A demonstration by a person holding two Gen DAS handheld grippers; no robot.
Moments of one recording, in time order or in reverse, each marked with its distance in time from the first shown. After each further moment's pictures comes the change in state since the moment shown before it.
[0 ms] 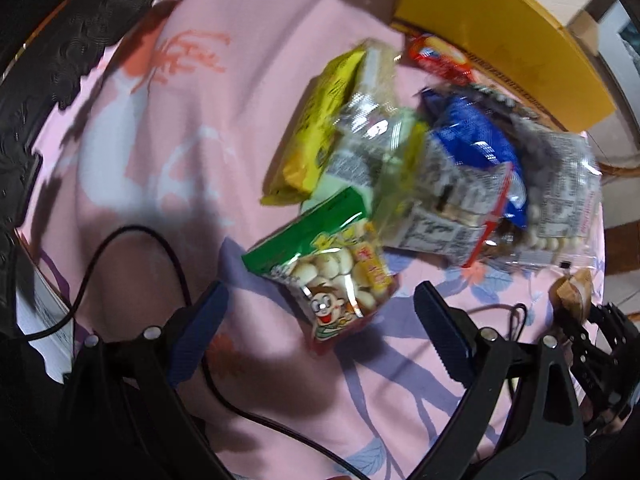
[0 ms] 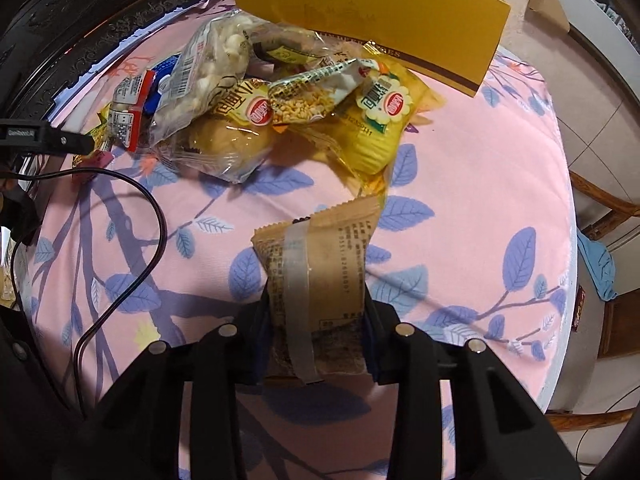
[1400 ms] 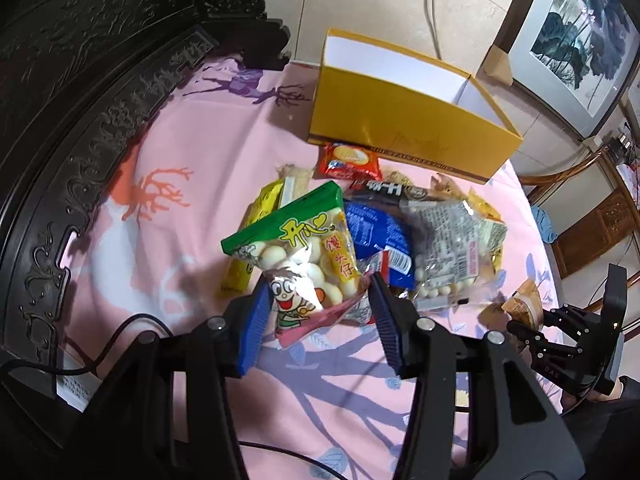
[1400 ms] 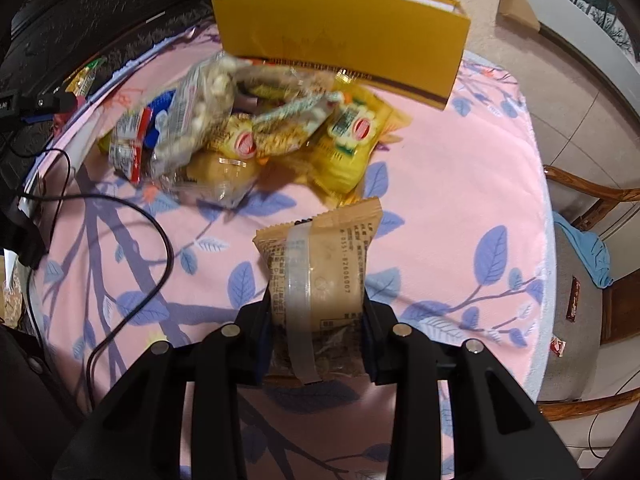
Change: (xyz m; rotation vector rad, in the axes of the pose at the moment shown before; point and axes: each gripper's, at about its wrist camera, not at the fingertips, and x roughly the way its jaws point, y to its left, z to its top) left arm -0.093 -0.039 0.005 0.186 -0.321 -0.130; right arm -0.027 -0.013 0.004 0.062 -0.078 -0.014
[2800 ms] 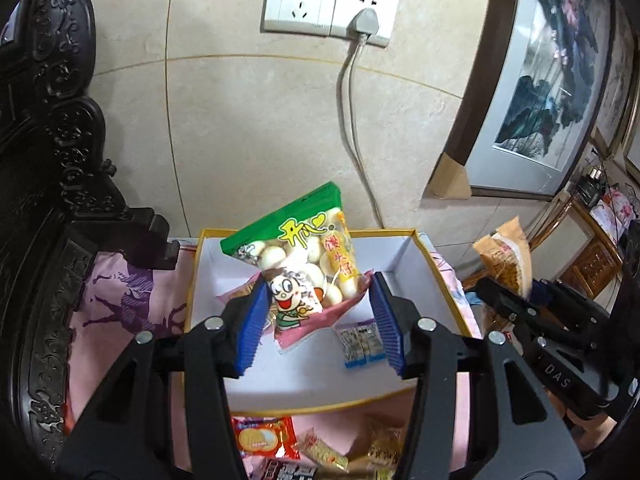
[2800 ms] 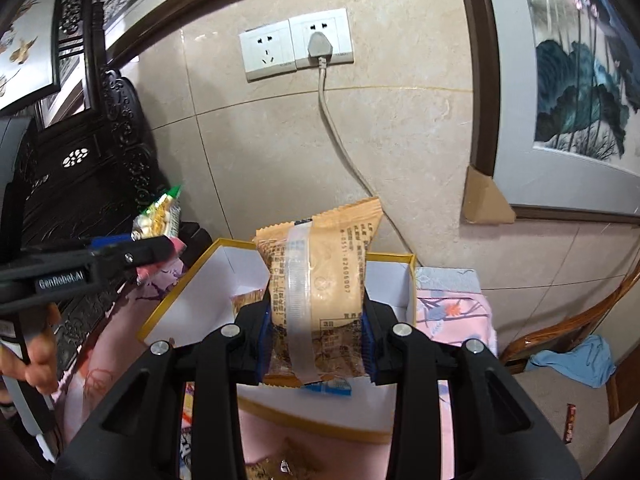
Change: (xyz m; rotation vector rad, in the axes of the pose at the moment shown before) left arm 0.063 -0.125 0.278 0.169 -0.231 -0.140; right arm -0.044 -0.096 0.278 0.192 -0.496 -0.027
